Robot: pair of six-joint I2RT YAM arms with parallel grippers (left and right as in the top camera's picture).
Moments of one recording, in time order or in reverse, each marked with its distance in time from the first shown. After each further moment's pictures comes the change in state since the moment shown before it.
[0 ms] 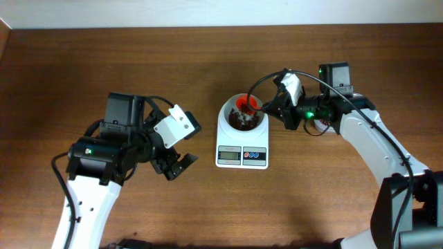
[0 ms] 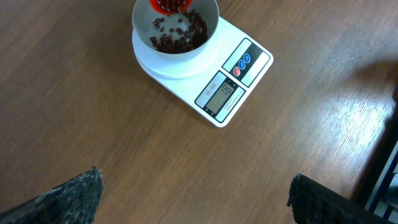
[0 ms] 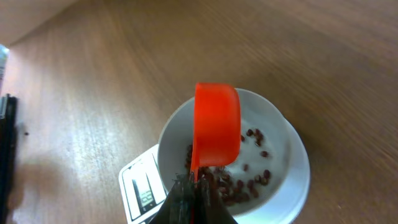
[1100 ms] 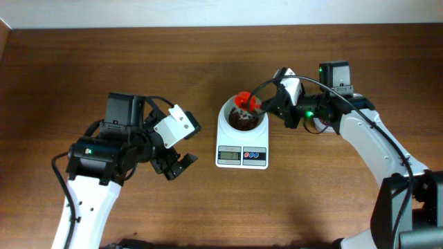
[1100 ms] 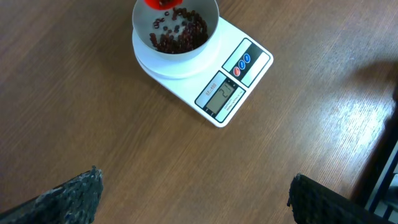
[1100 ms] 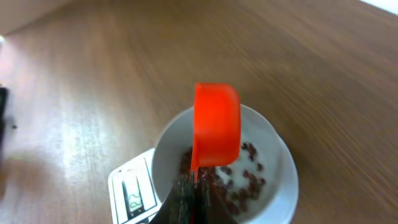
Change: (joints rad) left arm 0.000 0.000 0.000 0.000 0.000 0.000; right arm 0.002 0.000 -0.002 0.042 -0.010 -0.064
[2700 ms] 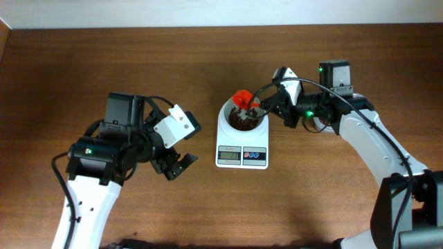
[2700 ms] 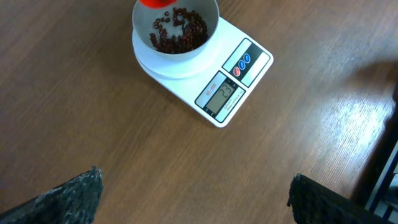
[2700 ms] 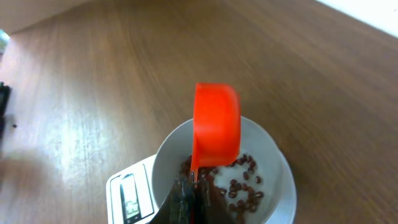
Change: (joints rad) left arm 0.000 0.000 0.000 0.000 0.000 0.000; right arm 0.001 0.000 -0.007 0.037 -0.032 -0.019
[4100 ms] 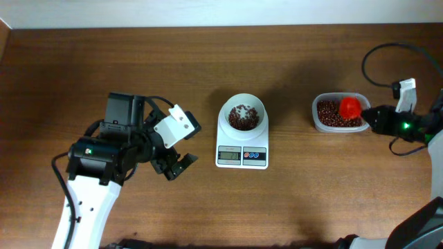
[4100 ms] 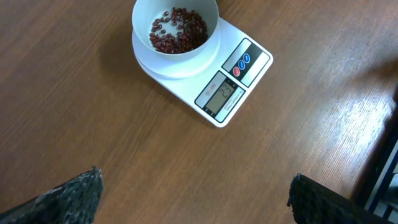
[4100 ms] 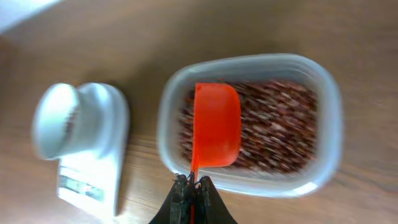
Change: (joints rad) left arm 0.000 0.000 0.000 0.000 0.001 0.000; right arm -0.645 -0.132 0.032 -0.451 0.246 0.278
